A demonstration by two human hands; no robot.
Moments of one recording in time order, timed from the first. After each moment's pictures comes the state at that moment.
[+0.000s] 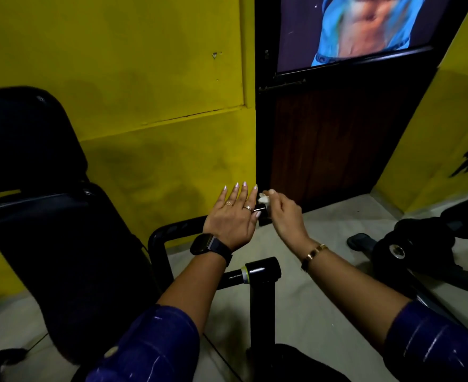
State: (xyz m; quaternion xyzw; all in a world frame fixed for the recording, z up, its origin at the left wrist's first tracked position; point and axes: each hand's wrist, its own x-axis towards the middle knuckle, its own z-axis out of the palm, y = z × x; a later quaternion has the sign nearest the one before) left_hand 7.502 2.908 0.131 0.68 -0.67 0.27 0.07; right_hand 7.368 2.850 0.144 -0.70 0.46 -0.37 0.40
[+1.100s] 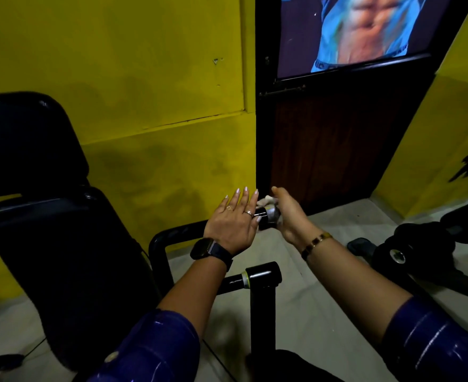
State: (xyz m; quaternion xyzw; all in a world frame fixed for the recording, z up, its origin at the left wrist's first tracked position) left_hand 7.504 2.908 0.128 0.69 -0.67 0.26 0.10; right_hand 7.379 2.836 0.176 -0.40 0.46 -0.30 0.73
